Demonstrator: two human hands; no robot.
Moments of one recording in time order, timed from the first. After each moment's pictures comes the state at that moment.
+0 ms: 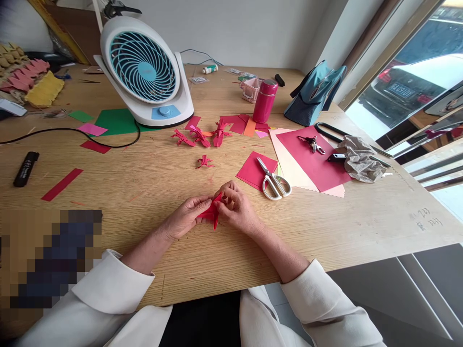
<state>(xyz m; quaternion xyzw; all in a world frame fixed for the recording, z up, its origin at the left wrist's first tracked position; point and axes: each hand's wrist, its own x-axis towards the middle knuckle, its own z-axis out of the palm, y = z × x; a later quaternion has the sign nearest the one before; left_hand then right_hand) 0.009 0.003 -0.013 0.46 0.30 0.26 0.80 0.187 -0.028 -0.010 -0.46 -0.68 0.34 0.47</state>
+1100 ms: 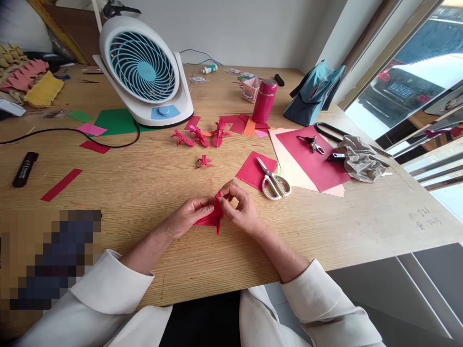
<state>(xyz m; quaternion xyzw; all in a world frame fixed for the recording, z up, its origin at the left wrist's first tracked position) 0.005 0.004 -0.008 0.58 0.27 0.24 0.73 0.190 -0.031 0.000 -0.45 -0.66 0.32 0.51</state>
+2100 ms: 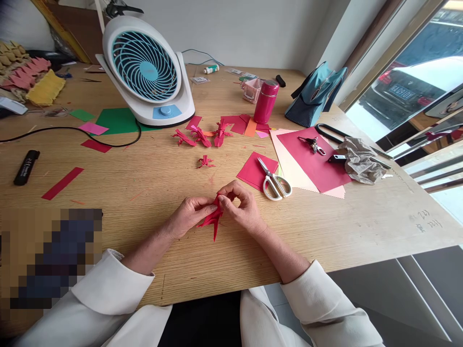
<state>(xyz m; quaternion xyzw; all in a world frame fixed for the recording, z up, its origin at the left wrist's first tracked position) 0.011 0.003 -0.007 0.63 0.35 0.28 0.63 0.191 -0.031 -0.005 -0.45 -0.62 0.38 0.52</state>
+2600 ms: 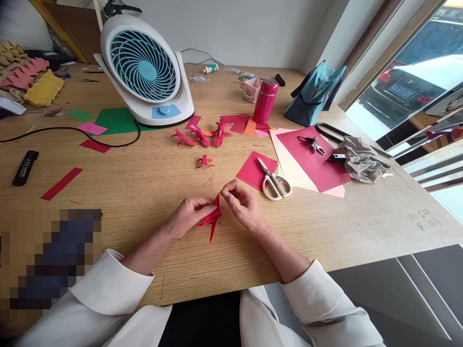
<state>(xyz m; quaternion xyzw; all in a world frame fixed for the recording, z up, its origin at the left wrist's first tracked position) 0.009 0.003 -0.006 0.64 0.36 0.26 0.63 0.193 -0.028 -0.007 -0.44 -0.59 0.39 0.56</state>
